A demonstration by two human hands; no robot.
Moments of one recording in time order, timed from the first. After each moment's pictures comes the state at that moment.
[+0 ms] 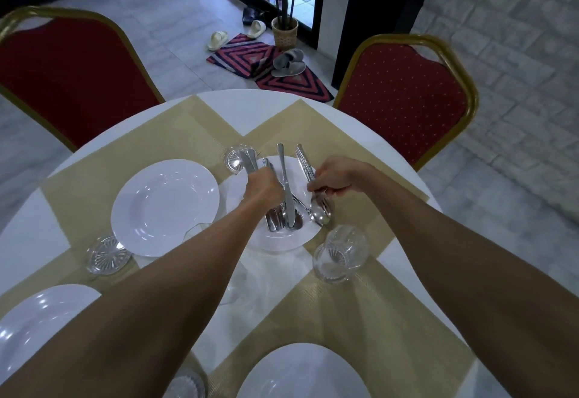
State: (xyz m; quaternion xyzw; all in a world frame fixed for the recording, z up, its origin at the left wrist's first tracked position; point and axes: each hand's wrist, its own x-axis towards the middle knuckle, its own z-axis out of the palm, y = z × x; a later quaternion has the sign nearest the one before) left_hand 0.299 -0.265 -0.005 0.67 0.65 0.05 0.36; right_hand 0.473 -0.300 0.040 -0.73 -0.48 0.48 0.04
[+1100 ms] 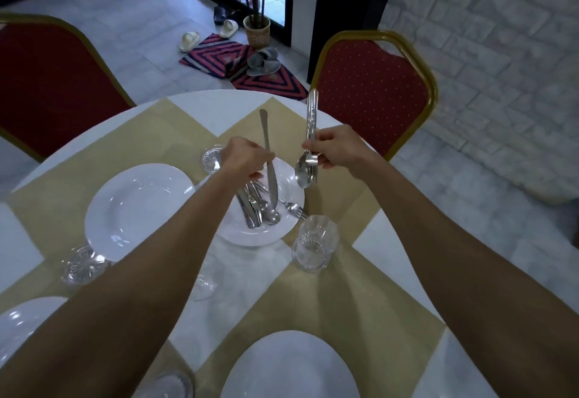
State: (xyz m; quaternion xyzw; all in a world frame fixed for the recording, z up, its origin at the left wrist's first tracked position) left_hand 0.319 -0.262 0.077 0.57 0.63 0.16 0.50; right_hand 0.506 -0.336 0.087 -0.74 -0.41 0.42 0.33
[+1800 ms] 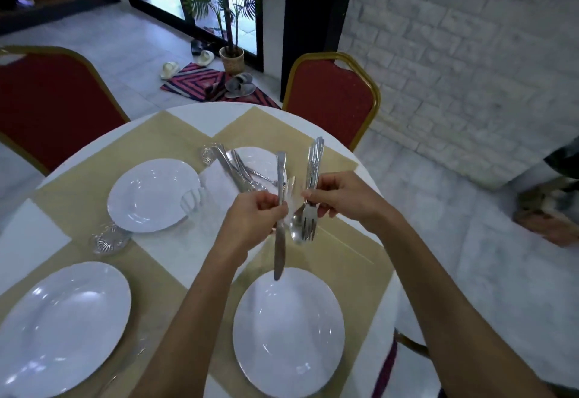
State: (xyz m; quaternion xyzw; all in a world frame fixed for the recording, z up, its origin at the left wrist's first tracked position) left_hand 0.220 -0.486 0.148 0.60 0.48 0.19 0.61; right_hand 0.407 -0.557 0.174 -0.71 -0.42 0.44 0.35
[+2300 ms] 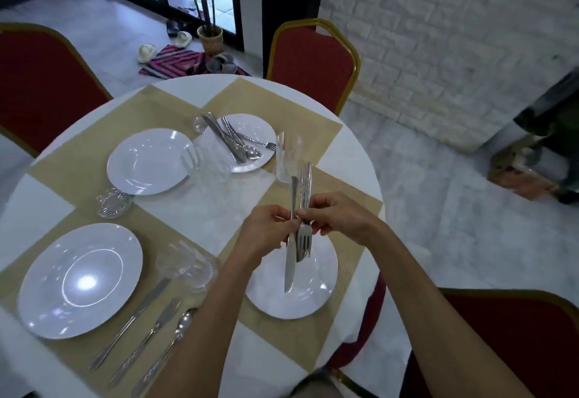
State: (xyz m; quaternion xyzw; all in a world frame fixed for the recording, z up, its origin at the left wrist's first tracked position) left_hand 0.177 -0.587 0.111 0.64 0.47 0.08 0.60; right_hand 0.340 -0.668 0.123 -0.70 -0.35 0.52 0.35
